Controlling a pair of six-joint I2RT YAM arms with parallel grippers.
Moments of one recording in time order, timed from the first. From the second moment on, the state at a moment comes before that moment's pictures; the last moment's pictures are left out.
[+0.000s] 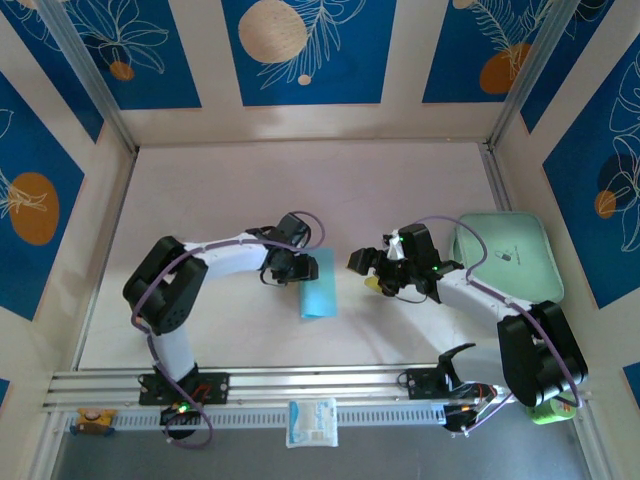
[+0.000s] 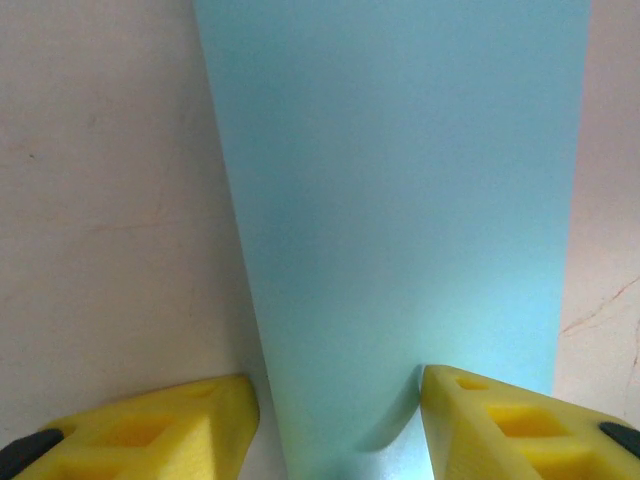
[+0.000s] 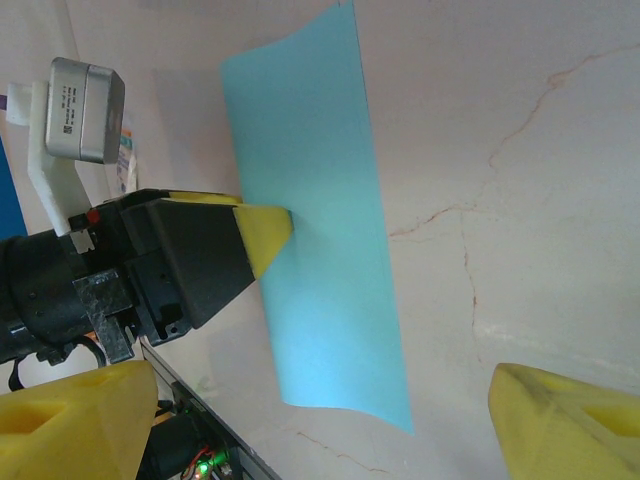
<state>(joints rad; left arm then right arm) -0.69 1.81 1.07 -0.46 0.17 -0.68 0.38 1.25 0.54 -0.13 -0.60 0.90</state>
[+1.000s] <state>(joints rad) -0.70 1.84 1.10 -0.50 0.16 -0.67 0.38 1.25 0.54 -0.14 -0.60 0.90</state>
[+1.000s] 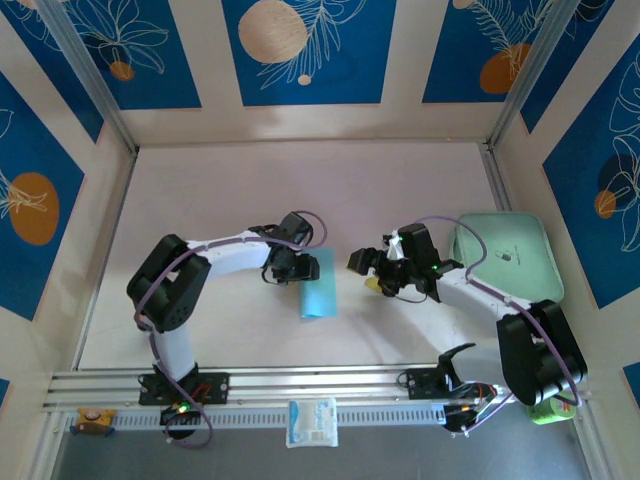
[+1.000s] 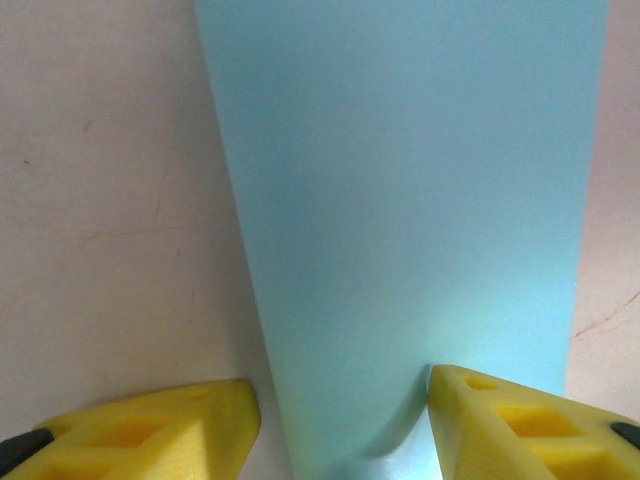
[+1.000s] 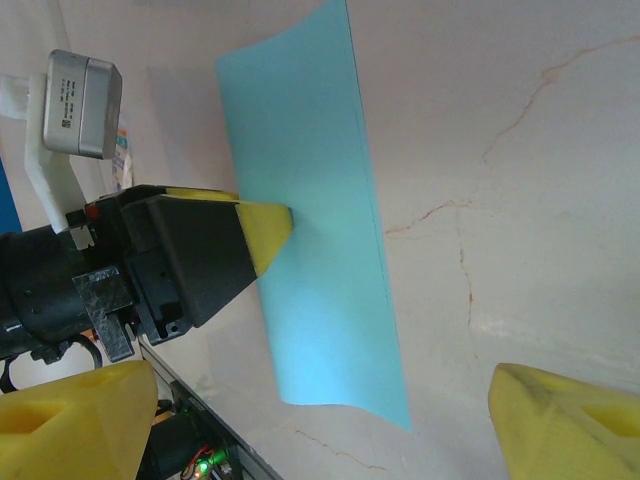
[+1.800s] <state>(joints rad) -0.70 1.86 1.14 -0.54 0.17 -0.66 0.38 1.27 0.54 -0.14 -0.60 0.90</state>
